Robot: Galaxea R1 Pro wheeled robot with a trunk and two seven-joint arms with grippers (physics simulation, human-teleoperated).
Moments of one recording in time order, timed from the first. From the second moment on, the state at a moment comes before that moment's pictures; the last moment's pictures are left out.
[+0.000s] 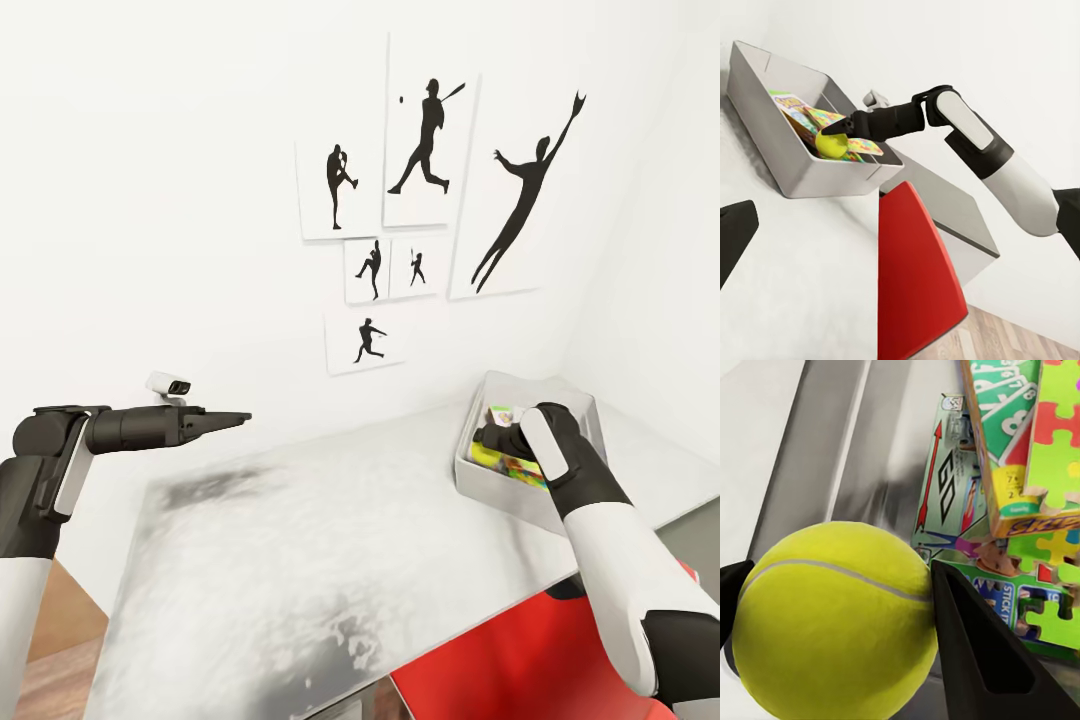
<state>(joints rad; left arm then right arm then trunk) -0.80 0.35 0.09 -1.32 0.20 1.03 -1.51 -0.96 -0.11 0.00 -0.89 -0.57 0.96 -0.42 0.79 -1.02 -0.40</state>
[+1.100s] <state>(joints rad) -0.80 0.35 0.09 -1.32 0.20 1.03 -1.51 -0.96 -0.11 0.00 -0.87 -0.57 0.94 -0.42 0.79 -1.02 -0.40</state>
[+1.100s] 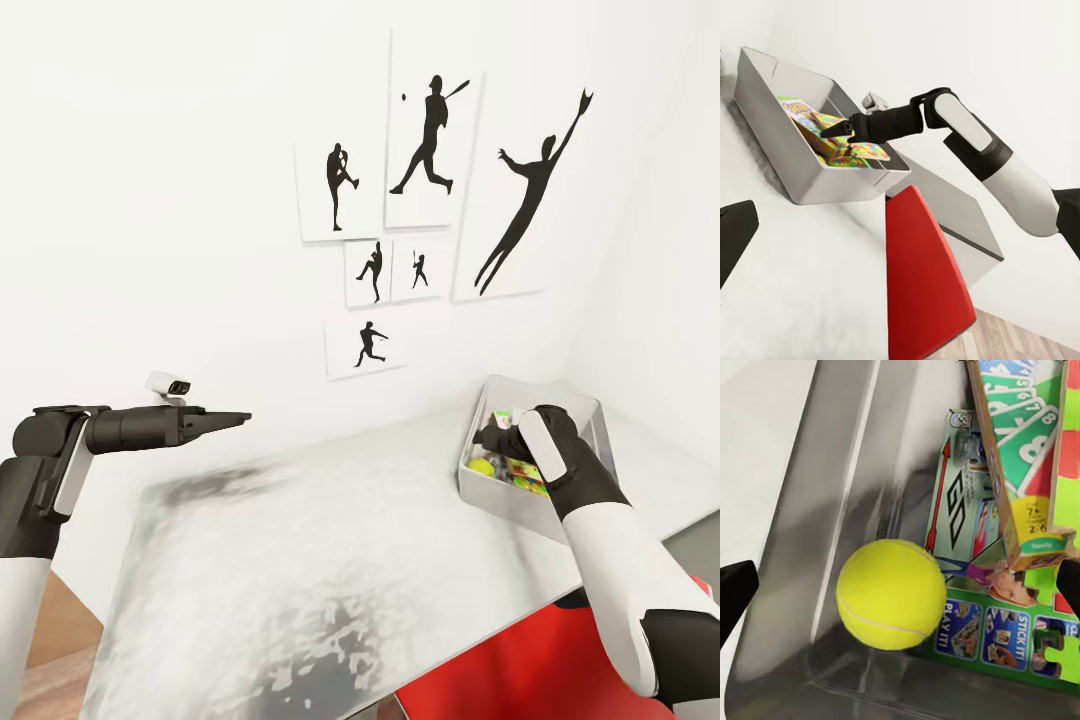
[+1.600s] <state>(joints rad) -0.80 0.35 0.09 -1.32 0.21 1.03 -1.51 -0.97 -0.11 -0.01 -1.08 -0.58 1.02 -0.41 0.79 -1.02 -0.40</state>
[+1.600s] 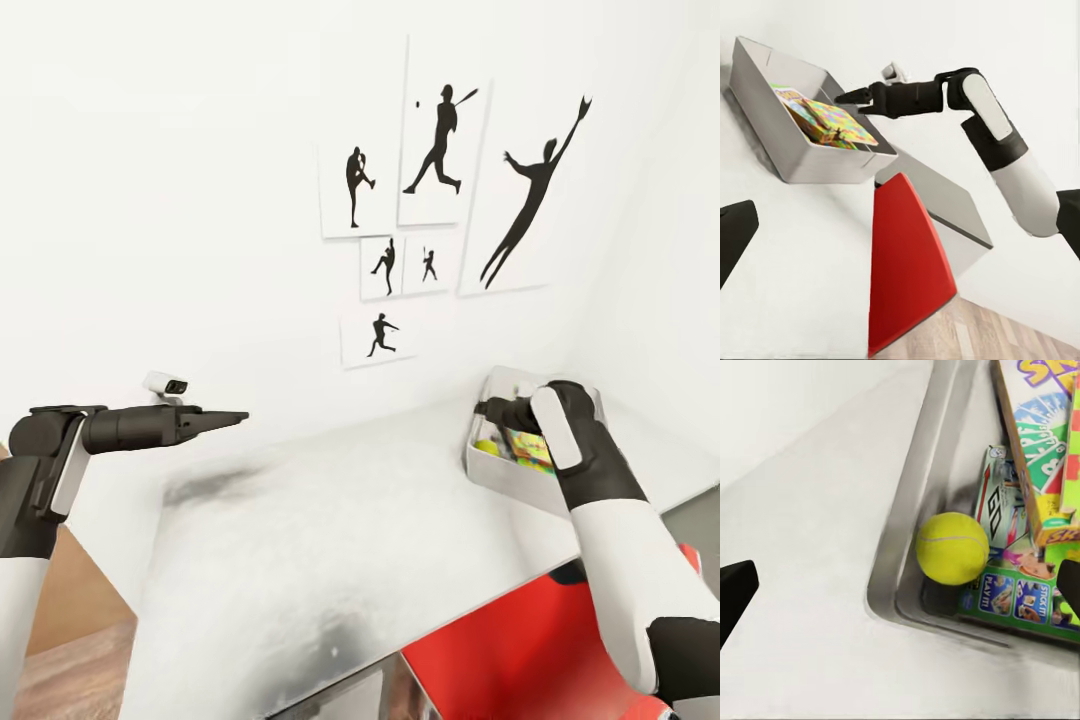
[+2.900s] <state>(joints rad) -0.57 0.53 0.33 -0.98 0.21 0.84 -1.57 -0.45 -0.30 0.03 -1.60 -1.32 1.05 -0.04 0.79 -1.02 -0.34</state>
